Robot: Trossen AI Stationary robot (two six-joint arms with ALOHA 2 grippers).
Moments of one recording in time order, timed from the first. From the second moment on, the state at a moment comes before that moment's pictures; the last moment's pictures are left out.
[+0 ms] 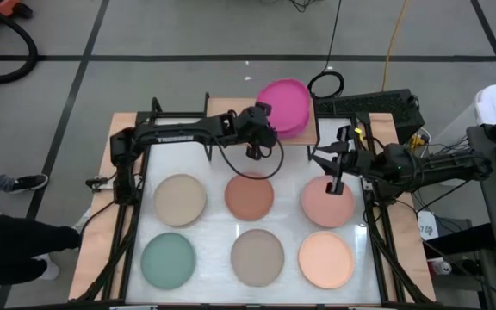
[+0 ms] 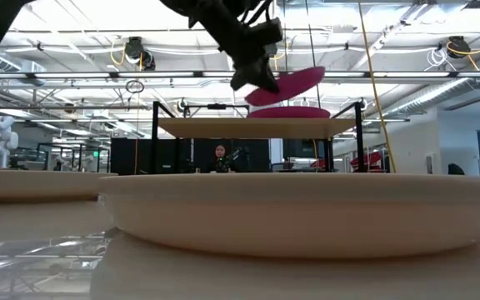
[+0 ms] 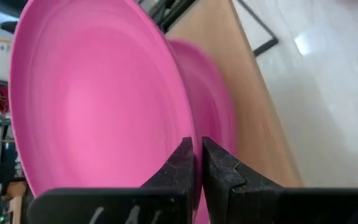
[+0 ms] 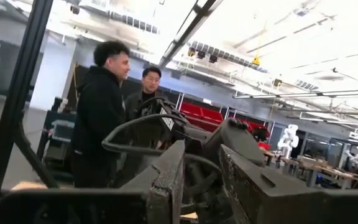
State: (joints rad) left arm 0.25 1.91 1.68 -0.38 -0.25 0.90; right arm 0.09 0.72 0.53 0.57 0.21 -0.35
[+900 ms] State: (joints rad) left arm 0.25 1.93 1.70 -0.34 -0.29 0.79; right arm 0.09 0.73 0.52 0.60 0.21 -0.31
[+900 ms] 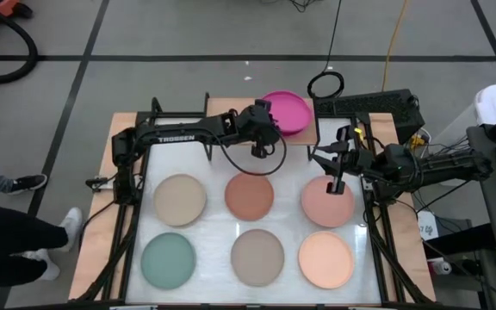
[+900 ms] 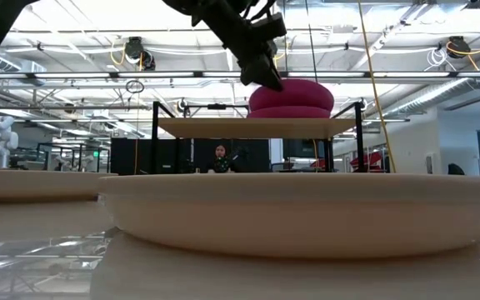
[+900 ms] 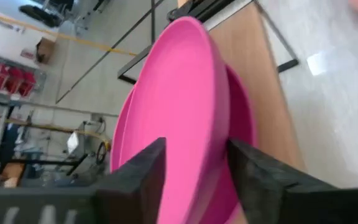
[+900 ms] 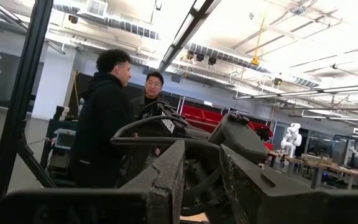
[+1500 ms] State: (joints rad) left arm 0.19 1.47 1.65 -0.59 -0.31 0.37; right arm 0.09 0.72 0.52 0.46 0.21 -0.25
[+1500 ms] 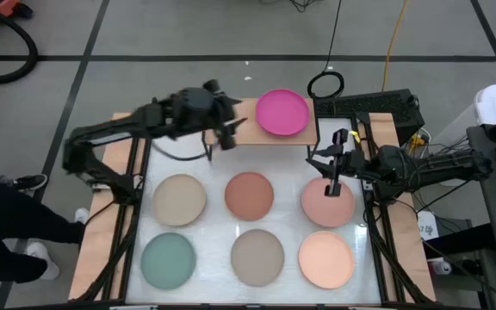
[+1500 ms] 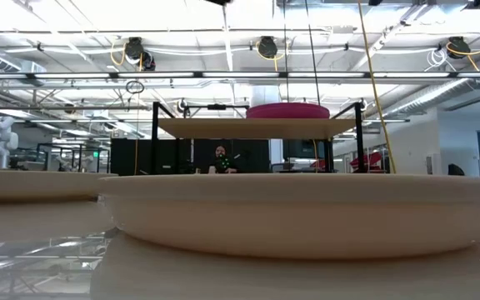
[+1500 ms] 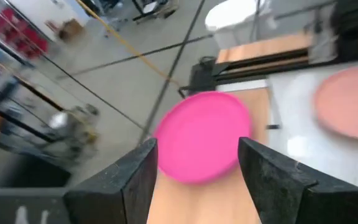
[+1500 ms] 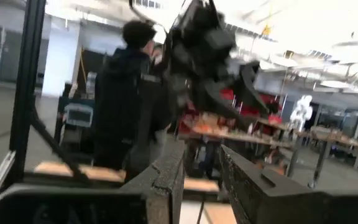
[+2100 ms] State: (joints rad) left arm 0.04 0.93 0.60 0.26 -0.29 0.06; right arm 0.09 1.07 0.80 -0.37 0.14 0.03
